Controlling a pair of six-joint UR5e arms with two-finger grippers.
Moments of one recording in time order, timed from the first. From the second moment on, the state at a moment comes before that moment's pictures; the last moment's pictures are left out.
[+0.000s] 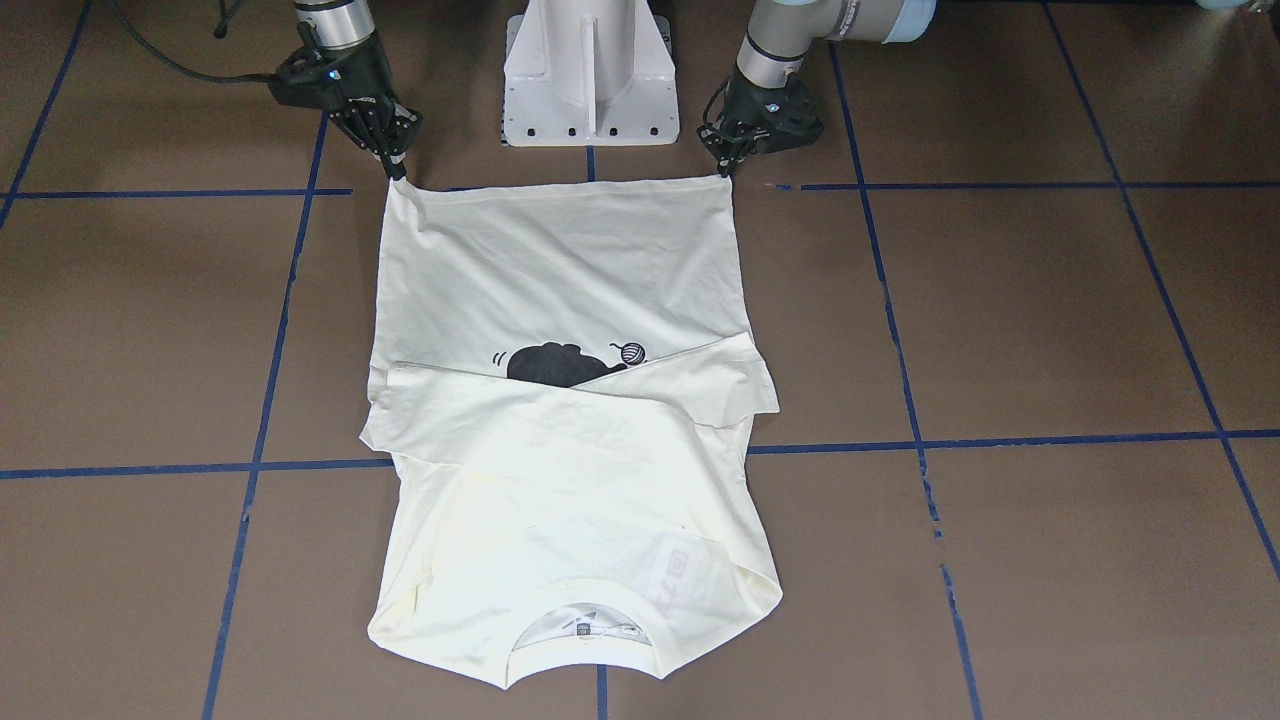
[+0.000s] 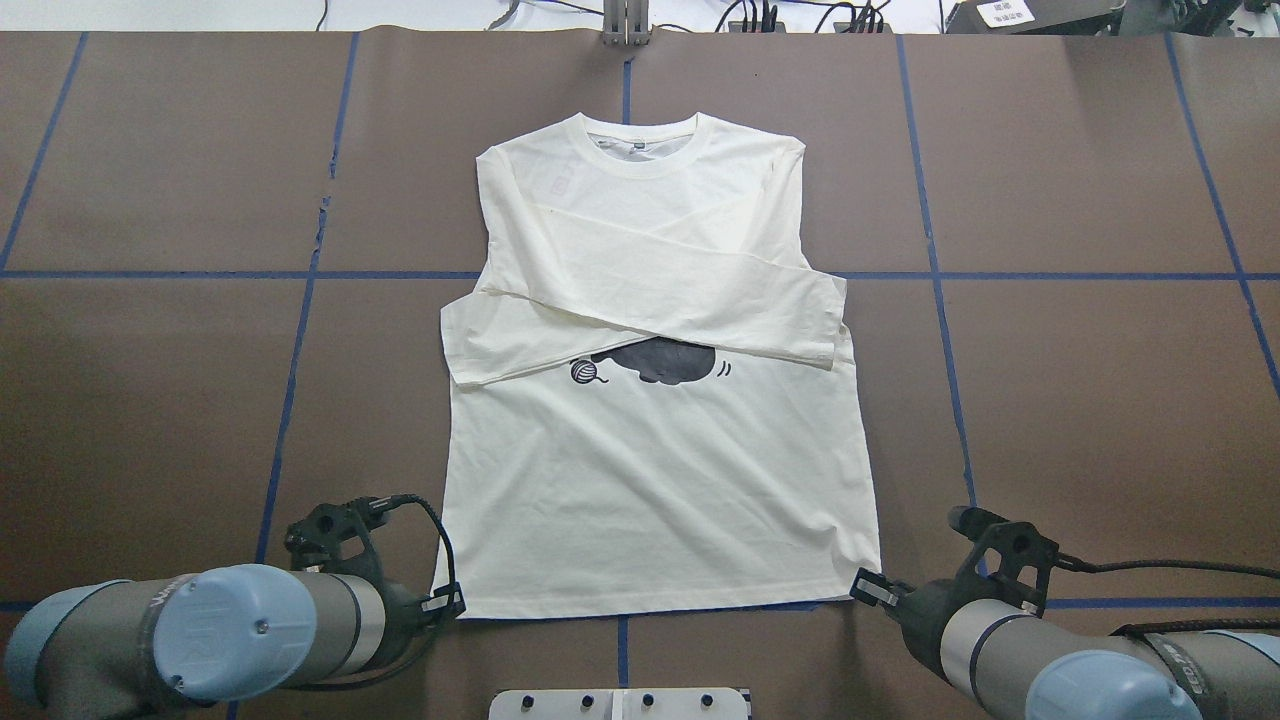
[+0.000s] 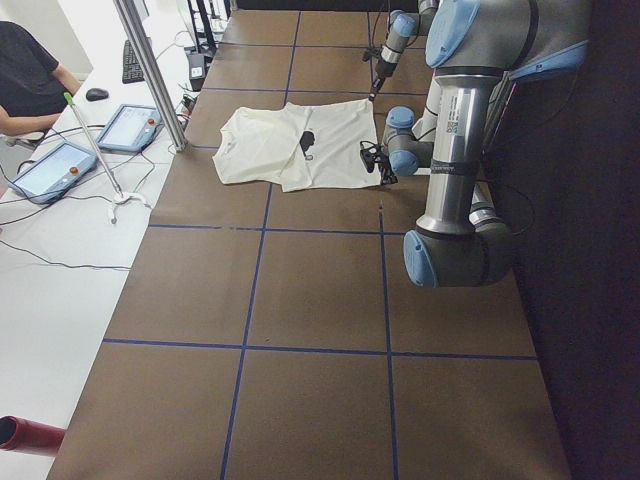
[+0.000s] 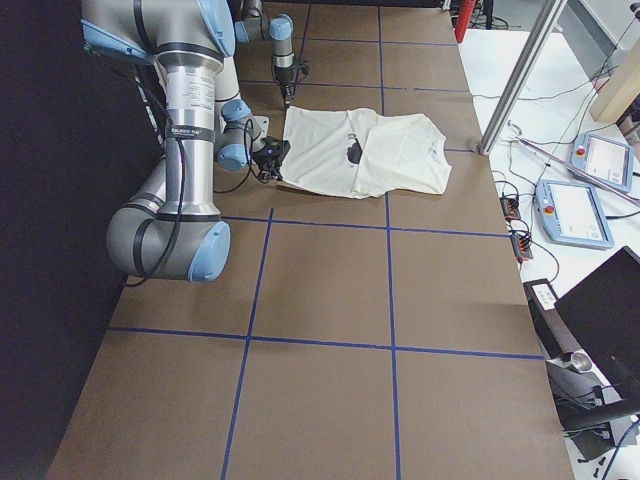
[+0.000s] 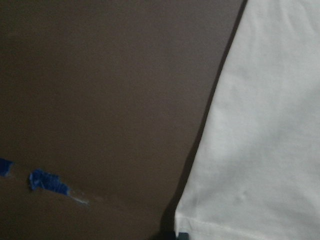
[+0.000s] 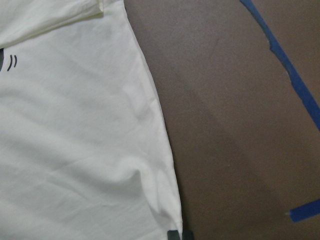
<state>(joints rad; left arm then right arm) -0.14 -1.73 -2.09 -1.82 -1.64 -1.83 0.03 -1.66 2.22 -1.24 1.28 1.96</state>
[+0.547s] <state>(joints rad) -0.15 -1.64 -2.26 -1.75 -1.64 -1.83 -0.03 -1.71 2.27 -1.25 1.34 1.96</state>
